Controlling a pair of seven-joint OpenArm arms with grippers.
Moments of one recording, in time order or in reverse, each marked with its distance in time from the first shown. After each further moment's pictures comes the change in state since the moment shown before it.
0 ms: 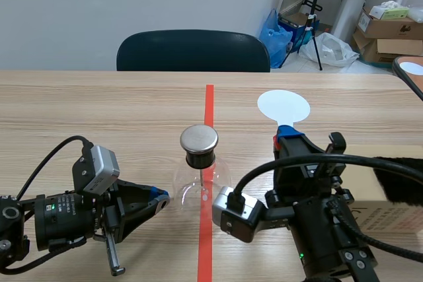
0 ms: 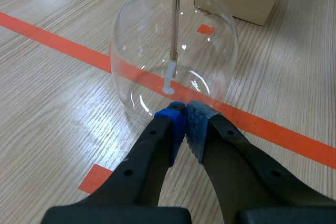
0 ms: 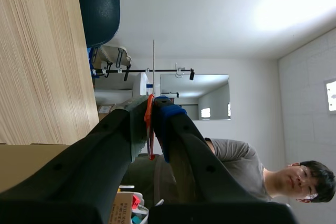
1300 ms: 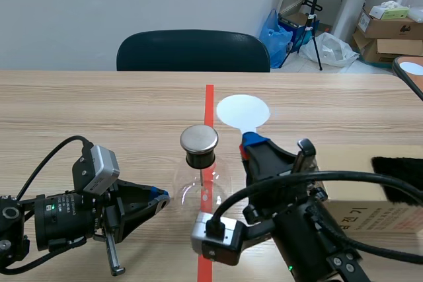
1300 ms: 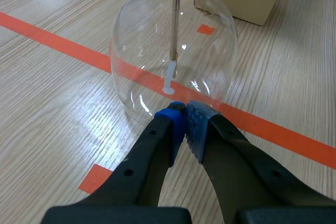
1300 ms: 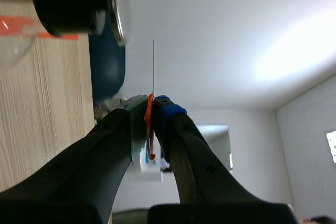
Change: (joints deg) left arm 0.0 0.0 0.0 0.0 0.0 0.0 0.0; right arm 0.0 0.0 0.0 0.0 0.3 0.0 15.1
